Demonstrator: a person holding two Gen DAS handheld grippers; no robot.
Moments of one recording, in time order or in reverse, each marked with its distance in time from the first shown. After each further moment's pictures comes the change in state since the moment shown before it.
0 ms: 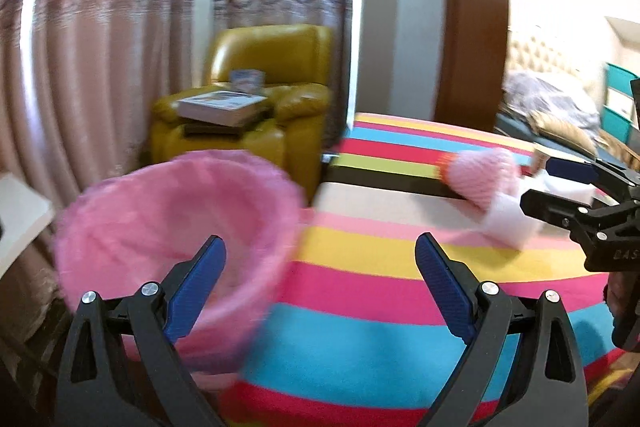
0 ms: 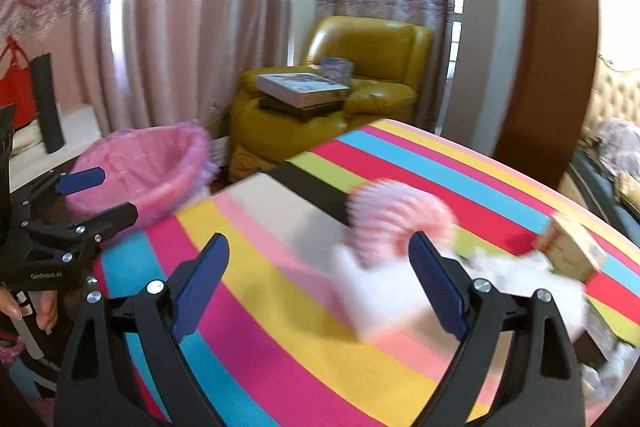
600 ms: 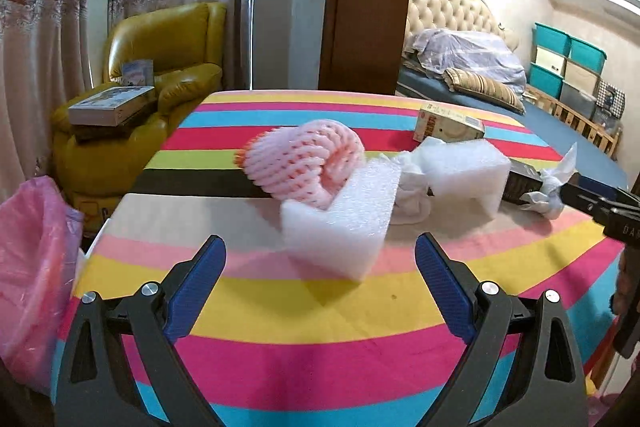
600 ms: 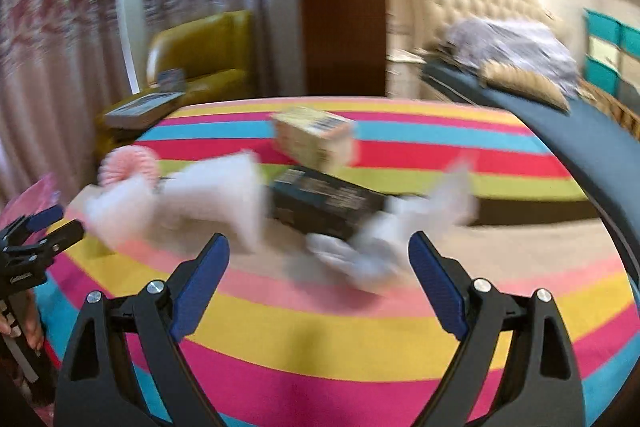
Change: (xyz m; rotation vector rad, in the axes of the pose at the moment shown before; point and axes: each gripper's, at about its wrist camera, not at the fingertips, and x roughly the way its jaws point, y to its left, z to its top) left arm 0.069 -0.156 0.010 0.130 0.108 -0.261; right arm -0.103 -0.185 -0.107 0.424 0.052 -0.406
